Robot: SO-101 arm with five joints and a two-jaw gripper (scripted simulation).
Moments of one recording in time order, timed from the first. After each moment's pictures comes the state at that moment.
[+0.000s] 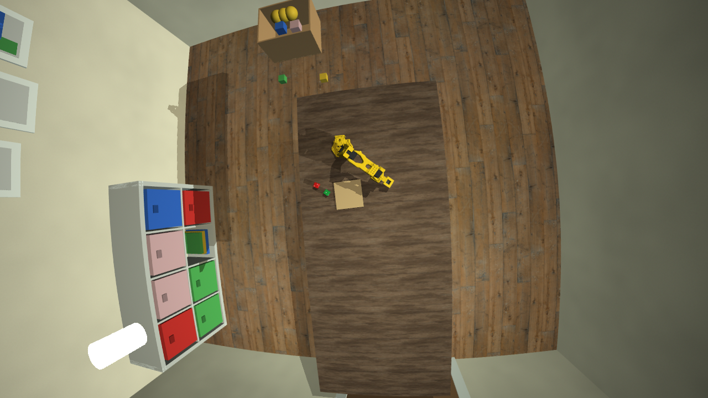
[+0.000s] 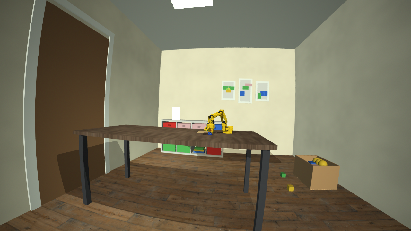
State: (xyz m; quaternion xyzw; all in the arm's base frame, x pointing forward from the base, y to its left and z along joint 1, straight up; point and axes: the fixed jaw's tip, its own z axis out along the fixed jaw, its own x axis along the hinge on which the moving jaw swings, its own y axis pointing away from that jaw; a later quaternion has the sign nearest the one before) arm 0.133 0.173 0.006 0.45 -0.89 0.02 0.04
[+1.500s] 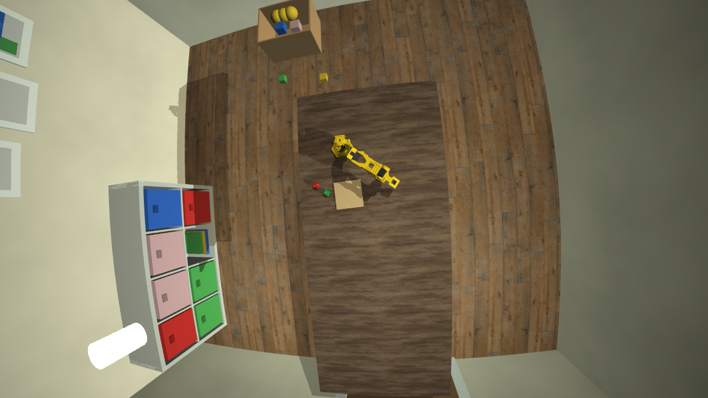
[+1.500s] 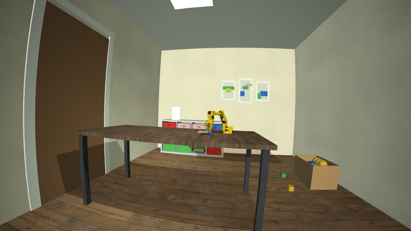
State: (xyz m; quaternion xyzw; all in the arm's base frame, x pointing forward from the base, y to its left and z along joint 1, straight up) arm 0.142 0.199 0.046 0.45 -0.89 0.01 0.01
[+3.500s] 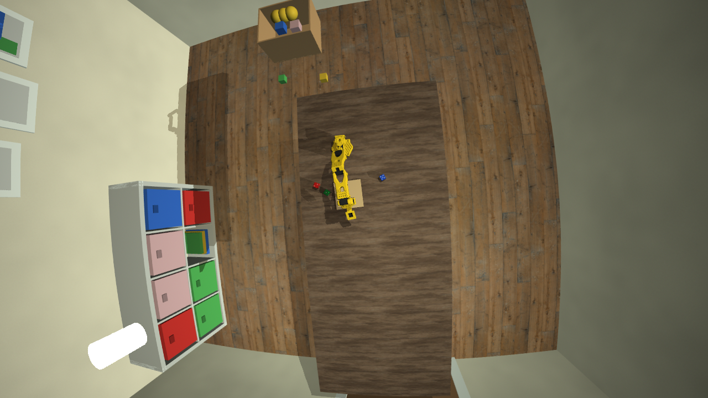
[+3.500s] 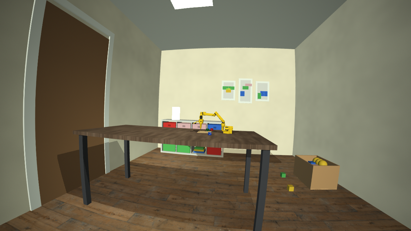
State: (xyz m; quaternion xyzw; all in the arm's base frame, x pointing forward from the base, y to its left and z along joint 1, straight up) arm 0.262 0.036 0.038 0.06 -1.00 0.00 -0.01
